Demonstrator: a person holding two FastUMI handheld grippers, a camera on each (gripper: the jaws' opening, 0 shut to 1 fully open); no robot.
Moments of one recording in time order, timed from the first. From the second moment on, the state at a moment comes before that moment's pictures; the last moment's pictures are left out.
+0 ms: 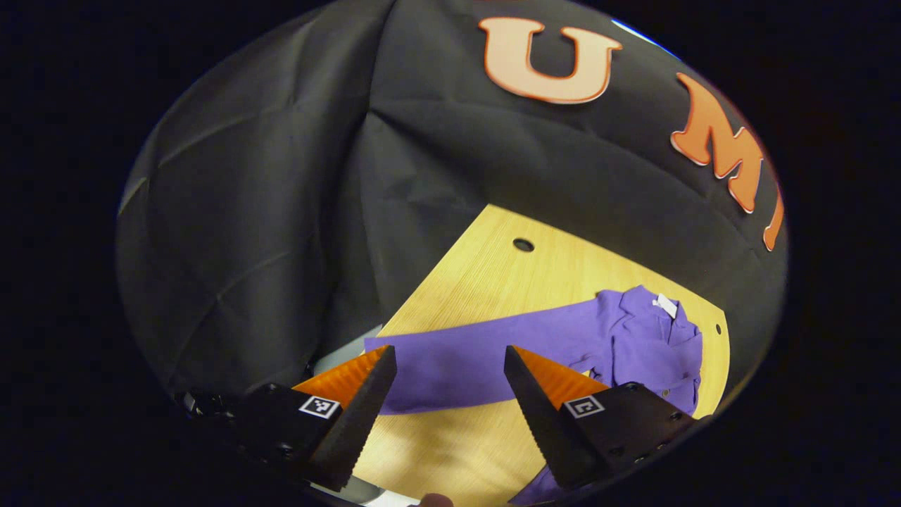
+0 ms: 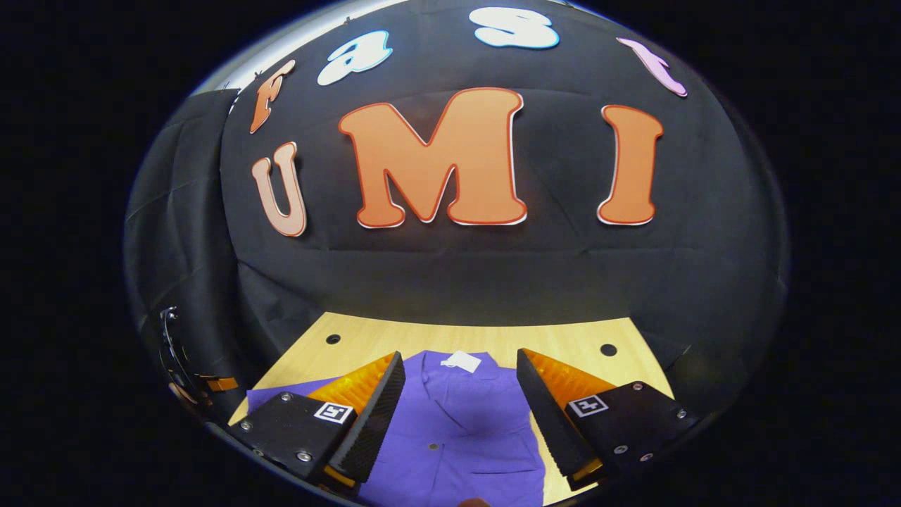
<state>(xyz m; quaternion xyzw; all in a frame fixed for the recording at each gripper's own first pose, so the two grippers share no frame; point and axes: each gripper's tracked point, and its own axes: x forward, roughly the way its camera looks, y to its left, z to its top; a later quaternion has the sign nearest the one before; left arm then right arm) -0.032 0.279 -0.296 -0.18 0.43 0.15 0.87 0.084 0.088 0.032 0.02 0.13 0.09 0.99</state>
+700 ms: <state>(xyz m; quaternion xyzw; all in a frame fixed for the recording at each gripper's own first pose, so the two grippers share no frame) -0.068 0.314 -0.422 -0.24 0.61 0.18 0.74 0.036 0.012 0.006 0.02 0.14 0.01 0.99</state>
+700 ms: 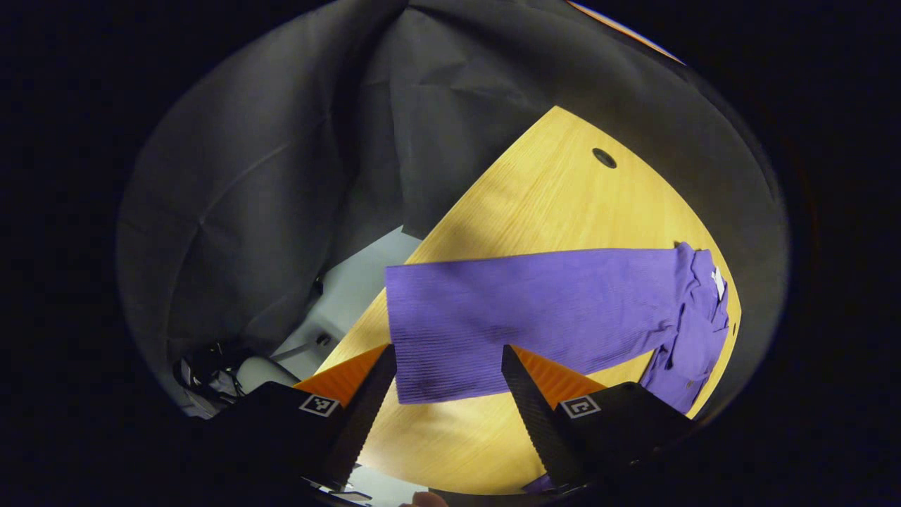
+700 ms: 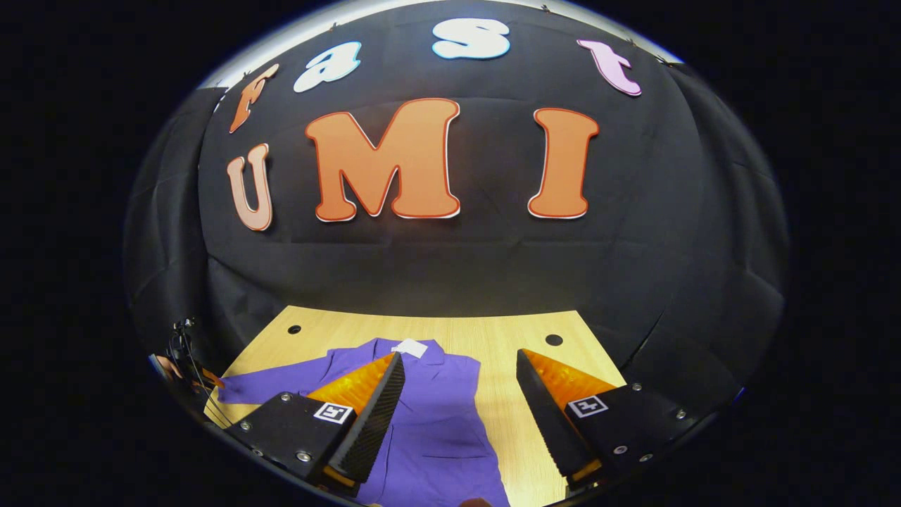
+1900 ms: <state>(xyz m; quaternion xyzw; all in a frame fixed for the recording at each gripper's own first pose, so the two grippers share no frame) -0.049 0.291 -0.427 -0.22 0.64 0.14 0.73 0.014 -0.017 -0.010 0.03 0.15 -0.01 0.99</state>
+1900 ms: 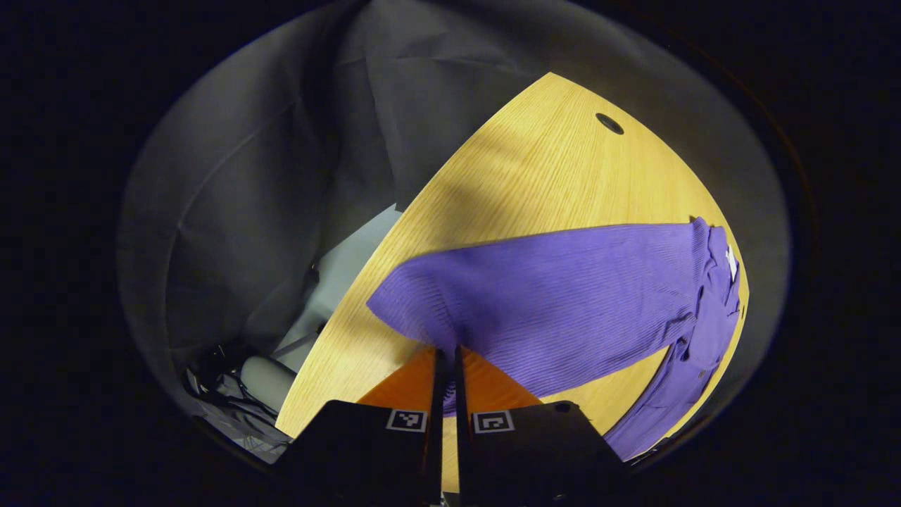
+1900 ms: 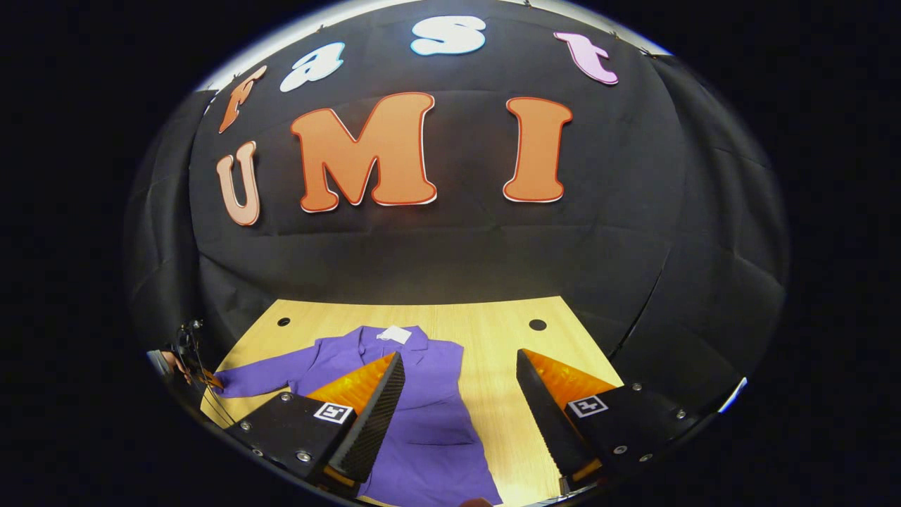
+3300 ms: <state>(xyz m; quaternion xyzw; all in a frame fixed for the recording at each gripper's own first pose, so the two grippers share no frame) 0.127 -0.028 -0.174 -0.03 0.51 -0.18 0.84 -0.003 -0.053 -0.033 0.06 0.13 0.01 0.99</state>
